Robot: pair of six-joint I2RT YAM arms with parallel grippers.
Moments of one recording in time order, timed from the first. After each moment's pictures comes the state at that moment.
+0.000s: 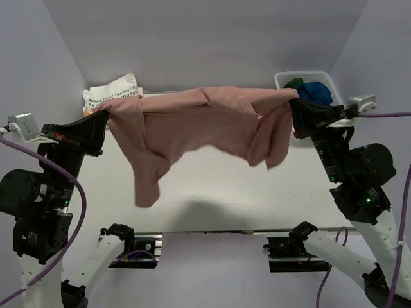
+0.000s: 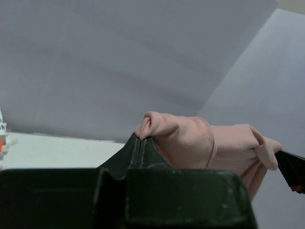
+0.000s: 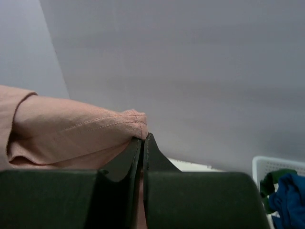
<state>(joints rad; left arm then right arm) -0.28 0.66 1.46 -0.46 -0.07 -0.52 0.64 0.75 1.21 -0.07 0.21 0.02</state>
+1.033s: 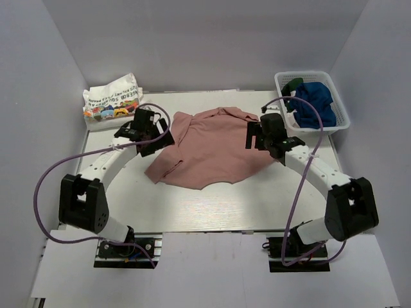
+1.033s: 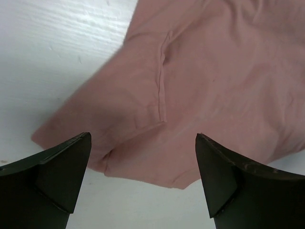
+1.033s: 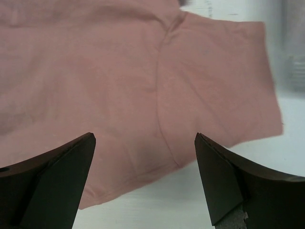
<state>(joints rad) -0.27 1.48 1.14 -0.54 -0.03 -0.61 0.42 1.40 0.98 -0.28 0.24 0.27</state>
